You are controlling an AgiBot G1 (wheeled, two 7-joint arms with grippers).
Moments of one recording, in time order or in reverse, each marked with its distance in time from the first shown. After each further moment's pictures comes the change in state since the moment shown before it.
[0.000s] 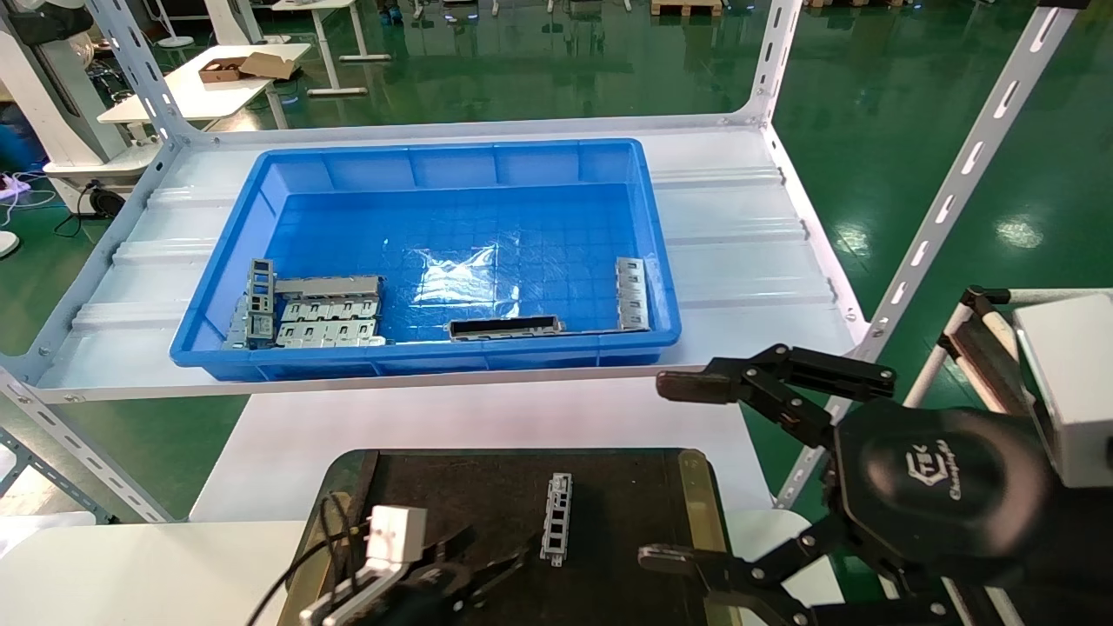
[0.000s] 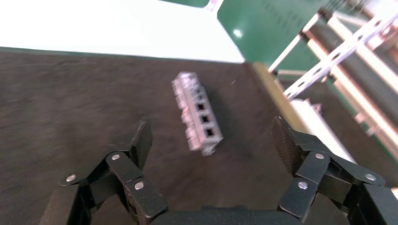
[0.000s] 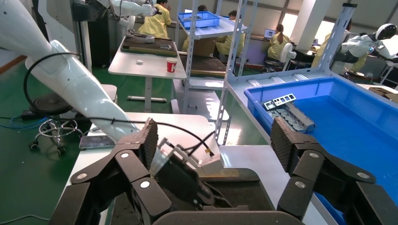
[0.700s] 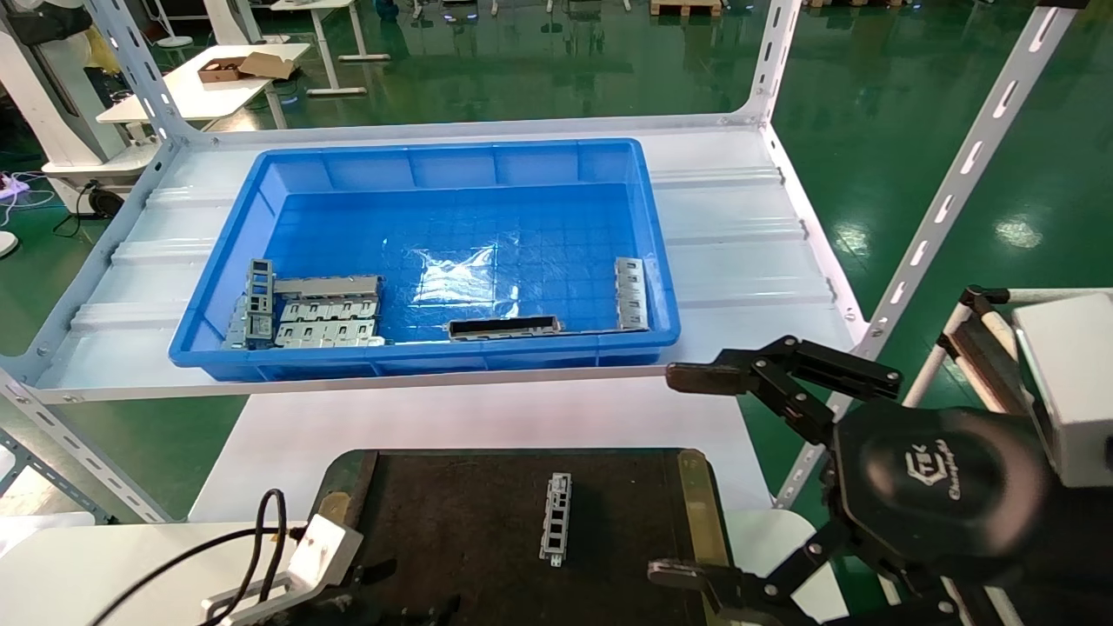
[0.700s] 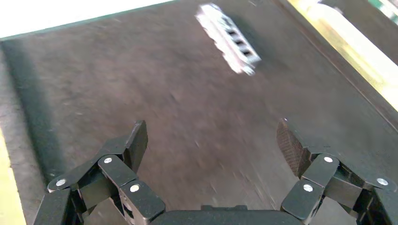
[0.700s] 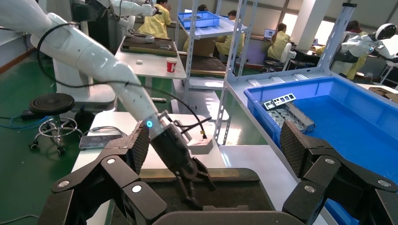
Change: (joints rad) left arm -0.036 -0.256 -0.156 -0.040 -0.183 0.492 0.283; right arm 0.000 0.000 -0.001 0.000 0.001 0.000 -0.001
